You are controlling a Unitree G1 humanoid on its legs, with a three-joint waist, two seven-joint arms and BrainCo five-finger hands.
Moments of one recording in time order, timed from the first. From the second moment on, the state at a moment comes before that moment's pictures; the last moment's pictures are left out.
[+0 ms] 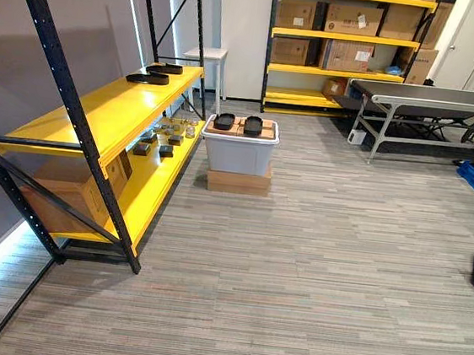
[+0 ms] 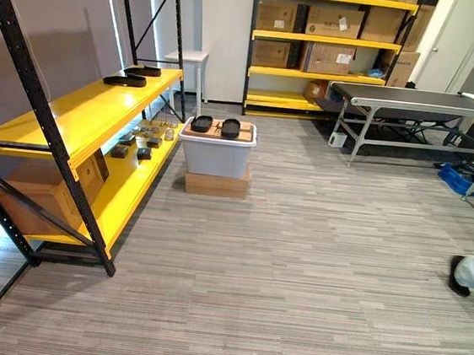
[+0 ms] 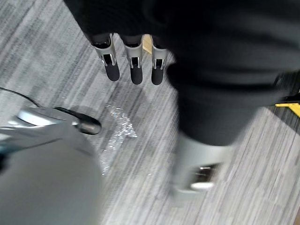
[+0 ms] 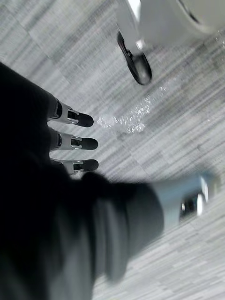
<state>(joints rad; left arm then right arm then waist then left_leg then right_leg) 0.12 0.13 0.33 1.13 -0.19 0.01 -0.07 0.06 -0.17 -0.51 1.13 0.22 0.02 0.07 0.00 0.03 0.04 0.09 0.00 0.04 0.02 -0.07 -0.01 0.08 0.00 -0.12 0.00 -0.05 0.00</state>
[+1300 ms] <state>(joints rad) 0.10 0.11 0.29 1.07 -0.17 -0.05 -0.02 -0.04 -0.15 -0.47 1.11 0.24 -0.02 0.03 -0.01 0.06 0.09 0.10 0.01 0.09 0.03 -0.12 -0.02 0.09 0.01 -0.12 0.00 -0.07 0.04</state>
